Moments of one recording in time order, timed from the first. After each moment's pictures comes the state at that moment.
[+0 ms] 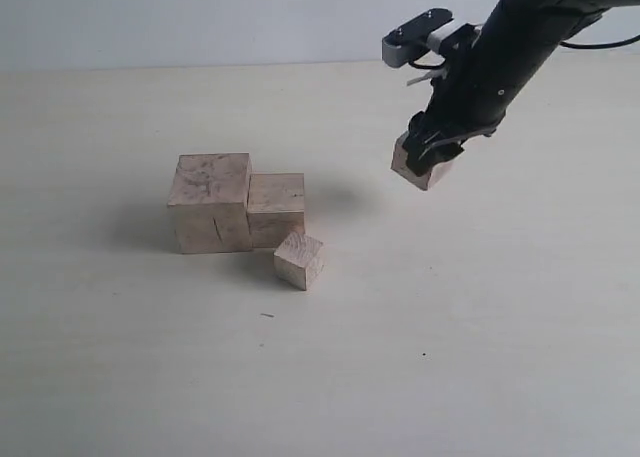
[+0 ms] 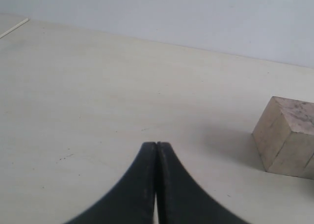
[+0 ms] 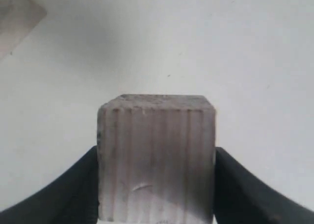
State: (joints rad) left arm 0.06 0.01 0.00 -0.14 0.37 0.00; right arm 0.44 1.95 -1.38 0.24 0.84 -0.59
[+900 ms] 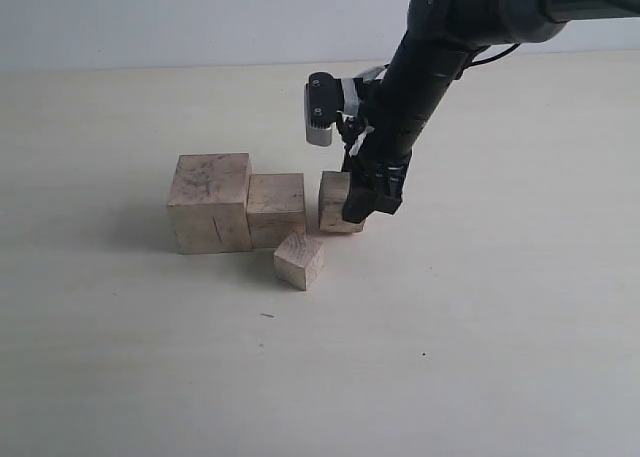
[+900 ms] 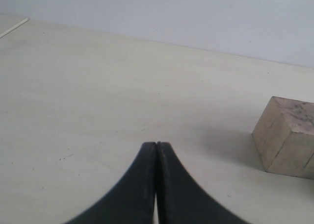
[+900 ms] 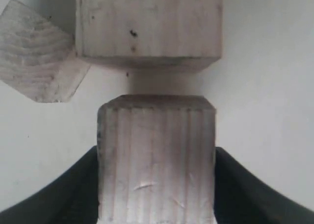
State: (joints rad) left arm 0.06 0.01 0.00 -0.14 0.37 0.00; right arm 0.56 2.21 -1.61 0.41 0.99 -1.36
